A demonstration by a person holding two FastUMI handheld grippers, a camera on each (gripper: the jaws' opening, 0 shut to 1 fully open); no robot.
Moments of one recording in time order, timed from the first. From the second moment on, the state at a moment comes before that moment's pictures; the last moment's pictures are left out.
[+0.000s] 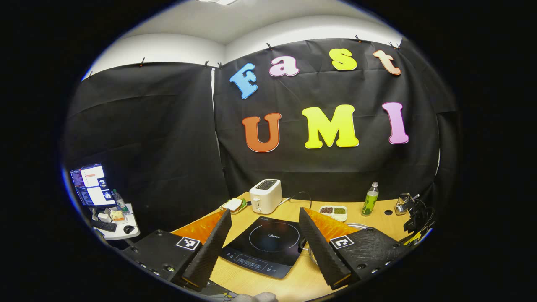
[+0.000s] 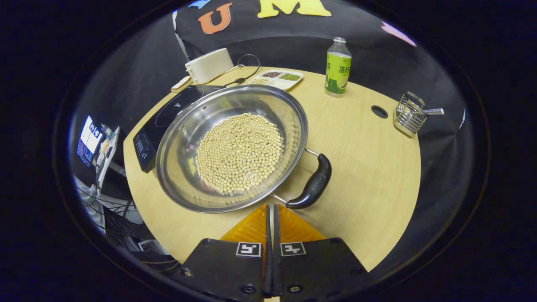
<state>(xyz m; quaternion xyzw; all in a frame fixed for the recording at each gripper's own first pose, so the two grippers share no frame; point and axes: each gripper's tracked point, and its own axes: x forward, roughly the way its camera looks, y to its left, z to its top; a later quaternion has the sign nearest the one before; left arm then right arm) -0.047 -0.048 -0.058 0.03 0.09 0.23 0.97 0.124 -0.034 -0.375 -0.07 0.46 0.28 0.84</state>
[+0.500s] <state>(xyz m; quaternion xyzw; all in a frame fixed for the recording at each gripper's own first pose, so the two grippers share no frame) -0.005 -0.047 -0.078 0.03 0.11 0.12 0.99 0.103 -0.053 -0.337 -0.05 0.41 0.19 0.89</state>
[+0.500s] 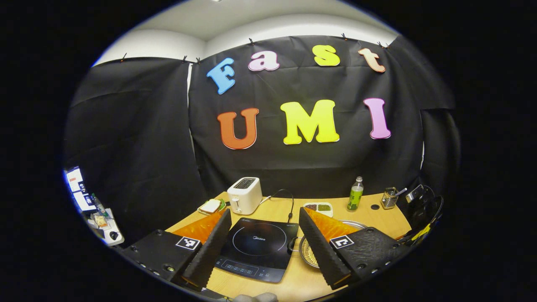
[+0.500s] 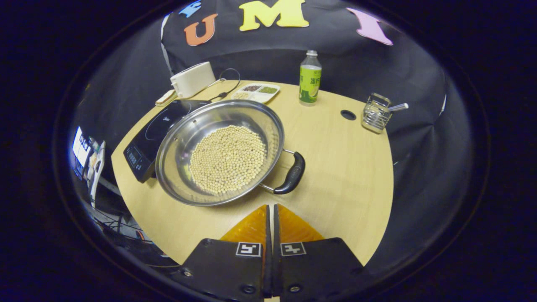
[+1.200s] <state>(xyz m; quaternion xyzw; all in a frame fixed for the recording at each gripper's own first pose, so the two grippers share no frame) 0.022 -0.024 -0.130 0.03 0.14 -0.02 0.99 0.057 -0.030 -0.275 0.04 0.34 0.07 0.94</state>
